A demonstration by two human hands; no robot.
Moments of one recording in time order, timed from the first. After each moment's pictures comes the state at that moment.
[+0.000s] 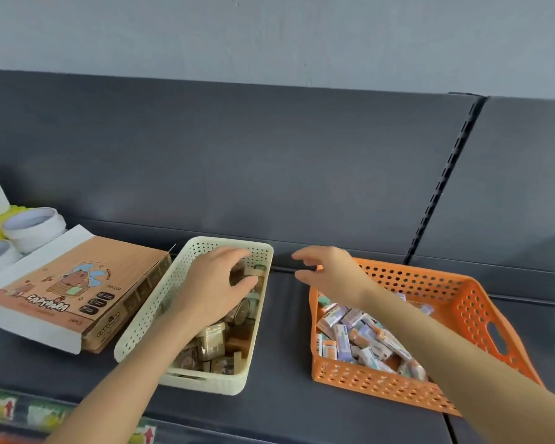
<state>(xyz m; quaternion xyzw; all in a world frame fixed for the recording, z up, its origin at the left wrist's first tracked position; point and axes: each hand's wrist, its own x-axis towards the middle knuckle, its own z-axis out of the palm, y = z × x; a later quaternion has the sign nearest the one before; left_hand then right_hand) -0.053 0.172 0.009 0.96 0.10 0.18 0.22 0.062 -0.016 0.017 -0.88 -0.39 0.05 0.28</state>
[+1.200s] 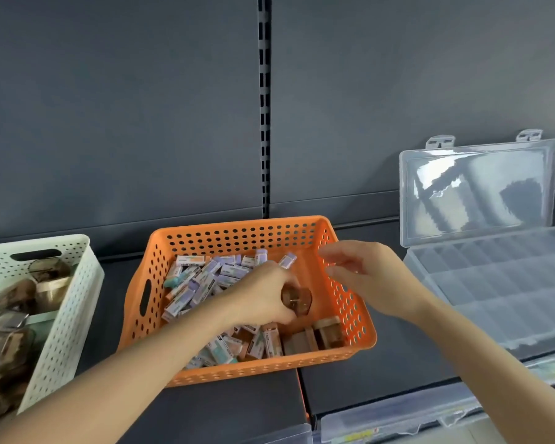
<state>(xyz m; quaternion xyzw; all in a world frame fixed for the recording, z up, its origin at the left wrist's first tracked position) 0.080 -0.082 -0.042 0.94 -0.15 -0.18 0.26 0.085 -0.281 -0.013 -0.91 -0.20 0.03 0.37</state>
